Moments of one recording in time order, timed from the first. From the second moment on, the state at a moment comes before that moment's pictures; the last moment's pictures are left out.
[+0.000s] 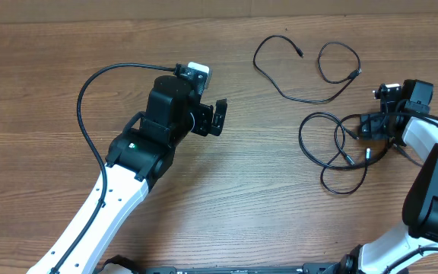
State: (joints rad) left arm -0.46 1.31 1.11 -0.39 -0.02 -0.11; right arm -0.35 1.87 1.06 -0.30 0.04 -0.43
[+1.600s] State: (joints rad) left arm -0.46 1.31 1.11 -0.39 0.04 -0.11; right arm -0.30 1.65 1.80 -1.01 -0.02 -0.04
